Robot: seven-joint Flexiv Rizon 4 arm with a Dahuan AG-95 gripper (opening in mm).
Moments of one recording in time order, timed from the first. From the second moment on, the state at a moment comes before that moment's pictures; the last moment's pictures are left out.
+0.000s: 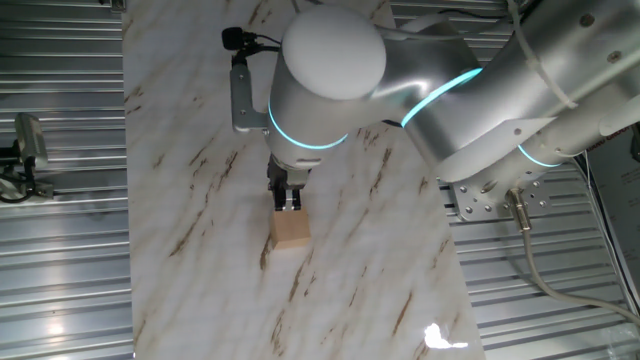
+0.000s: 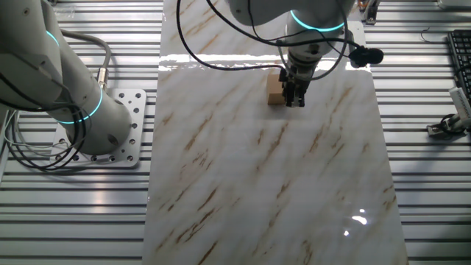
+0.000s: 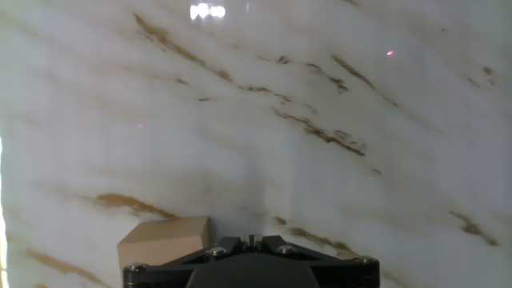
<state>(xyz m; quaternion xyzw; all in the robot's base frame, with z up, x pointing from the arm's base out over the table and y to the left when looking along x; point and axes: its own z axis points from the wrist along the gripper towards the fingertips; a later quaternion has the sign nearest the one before) 0.492 0.044 0.055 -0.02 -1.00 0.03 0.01</state>
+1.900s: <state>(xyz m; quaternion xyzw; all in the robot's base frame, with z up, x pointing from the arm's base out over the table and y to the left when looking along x) 0.487 0.052 0.048 -0.03 -1.00 0.03 0.00</state>
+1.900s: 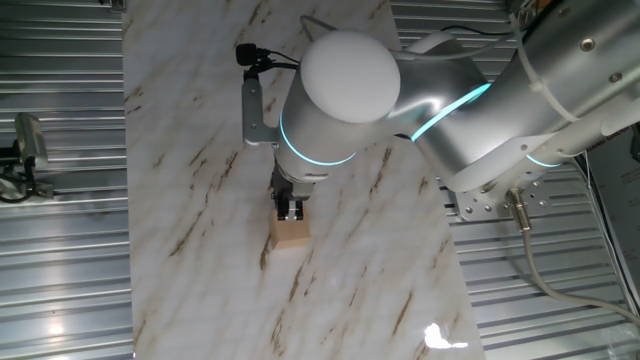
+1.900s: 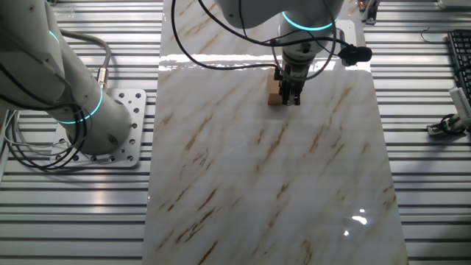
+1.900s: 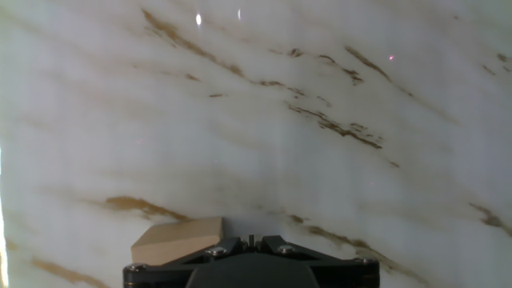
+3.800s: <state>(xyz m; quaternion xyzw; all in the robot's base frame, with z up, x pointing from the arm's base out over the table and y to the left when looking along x) 0.487 0.052 0.050 -0.01 -1.00 0.01 0.03</state>
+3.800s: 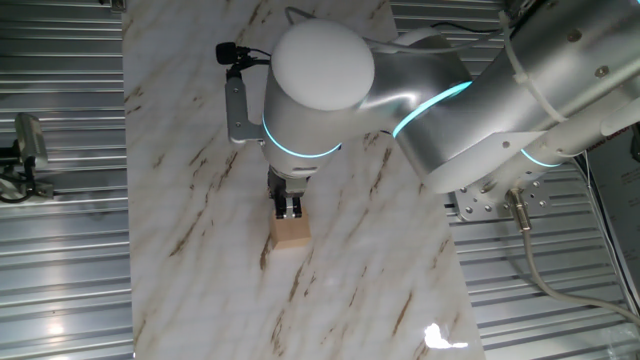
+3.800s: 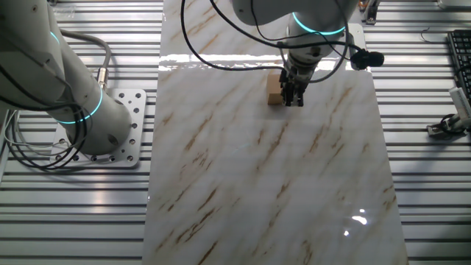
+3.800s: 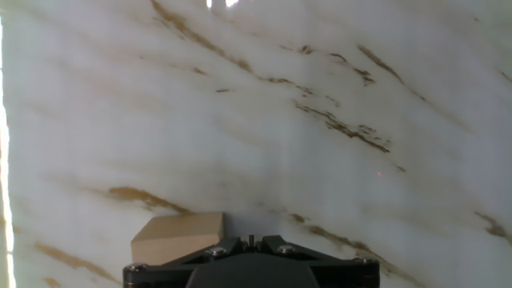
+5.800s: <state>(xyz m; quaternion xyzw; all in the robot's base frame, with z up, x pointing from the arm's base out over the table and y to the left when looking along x) 0.494 0.073 0.031 -0.04 -1.00 0.01 0.02</state>
